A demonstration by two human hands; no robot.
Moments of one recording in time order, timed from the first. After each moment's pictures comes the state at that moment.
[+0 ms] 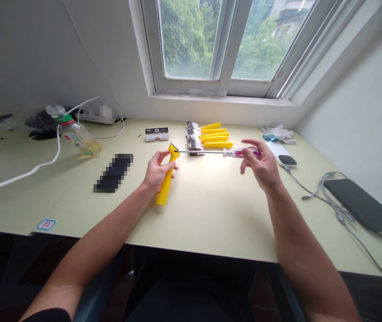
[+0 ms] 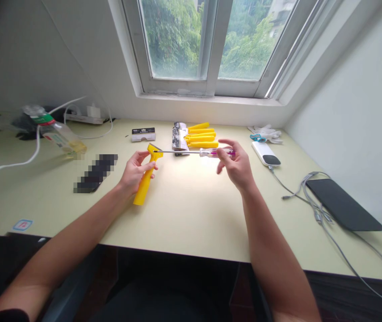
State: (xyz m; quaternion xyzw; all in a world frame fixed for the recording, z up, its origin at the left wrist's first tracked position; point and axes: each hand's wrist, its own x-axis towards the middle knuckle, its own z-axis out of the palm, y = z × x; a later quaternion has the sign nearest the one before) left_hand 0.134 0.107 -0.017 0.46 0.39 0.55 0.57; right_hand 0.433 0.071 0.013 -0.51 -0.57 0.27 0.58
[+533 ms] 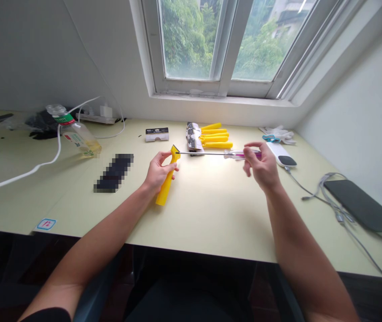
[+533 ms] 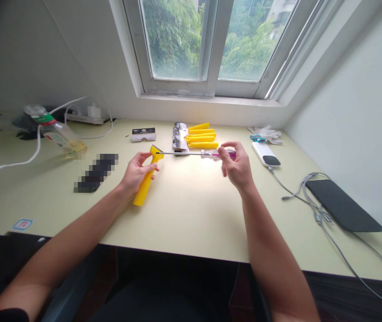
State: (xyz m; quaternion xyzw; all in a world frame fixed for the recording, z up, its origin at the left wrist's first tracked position) left_hand 0.135 0.107 -0.018 0.48 0.41 0.54 0.56; right_hand 0.434 0.068 0.016 -0.51 -0.56 0.27 0.59
